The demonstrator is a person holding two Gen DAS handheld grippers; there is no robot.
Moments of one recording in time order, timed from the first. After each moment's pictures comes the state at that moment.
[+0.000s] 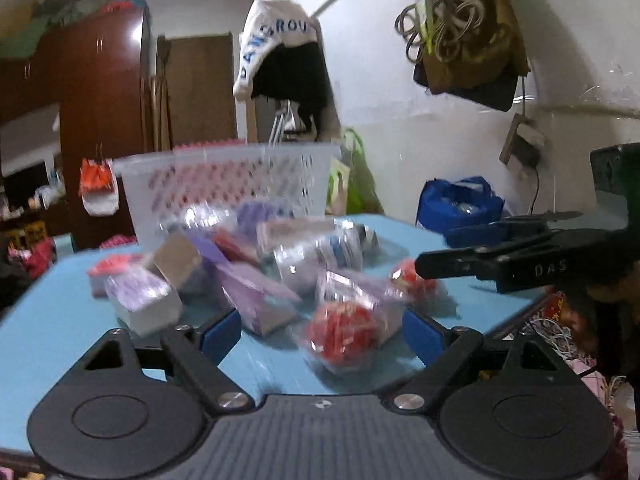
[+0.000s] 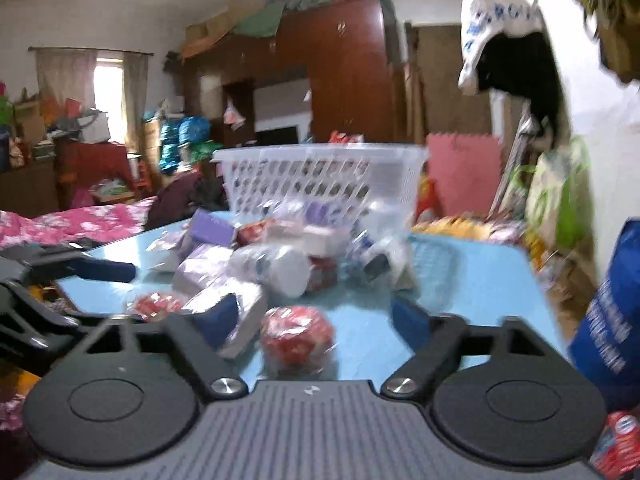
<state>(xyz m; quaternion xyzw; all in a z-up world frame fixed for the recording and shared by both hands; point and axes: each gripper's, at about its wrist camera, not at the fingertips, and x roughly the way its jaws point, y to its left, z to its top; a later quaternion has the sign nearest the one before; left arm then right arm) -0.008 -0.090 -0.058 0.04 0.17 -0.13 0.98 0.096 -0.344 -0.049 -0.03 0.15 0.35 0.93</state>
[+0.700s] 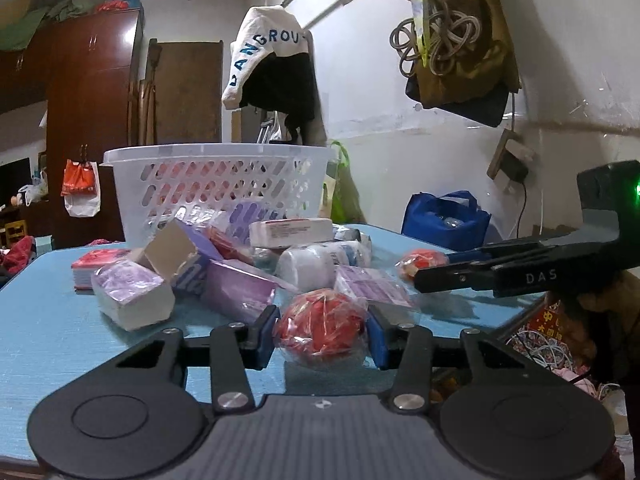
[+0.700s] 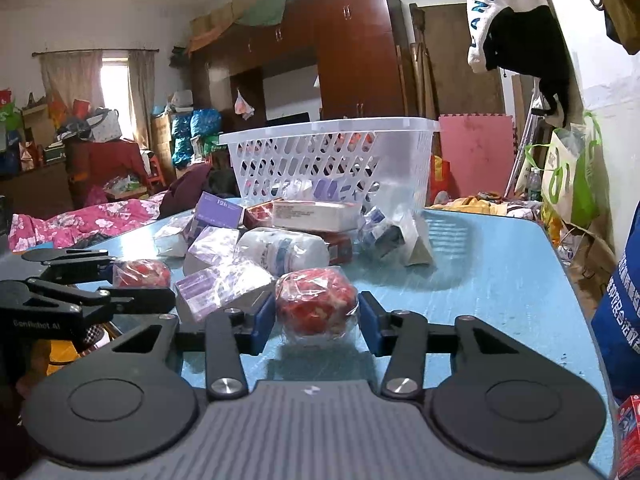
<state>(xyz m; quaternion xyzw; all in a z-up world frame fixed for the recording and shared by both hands) -0.010 -0.070 -0.070 0.02 0.14 -0.16 0.98 0.095 -0.347 -0.066 -0.02 0.16 0.36 0.92</state>
